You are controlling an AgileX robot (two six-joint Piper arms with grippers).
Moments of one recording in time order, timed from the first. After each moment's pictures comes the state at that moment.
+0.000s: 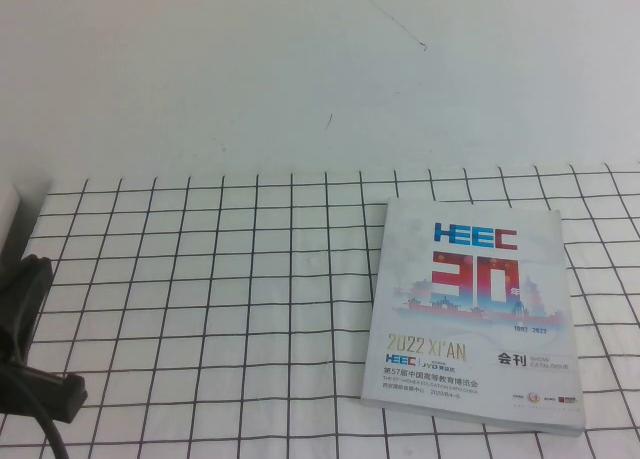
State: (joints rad) right arm 0.30 0.11 -0.30 -0.06 0.68 -0.12; left arm -0.37 0.62 -0.33 -0.73 -0.17 0.77
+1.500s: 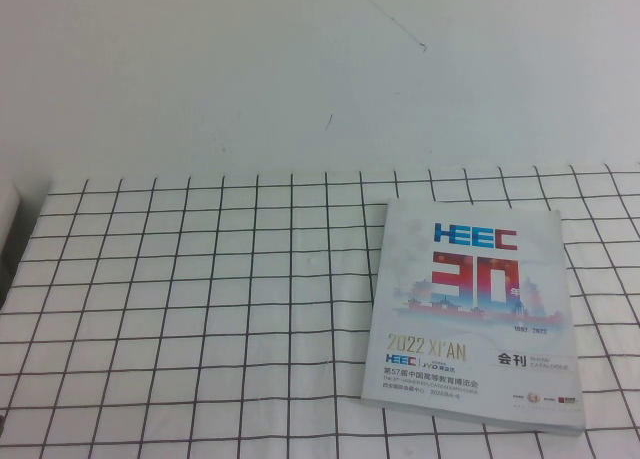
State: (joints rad) right arm 0.30 0.11 -0.30 -0.06 0.68 -0.12; left arm -0.05 -0.01 0.02 -0.93 0.13 1.19
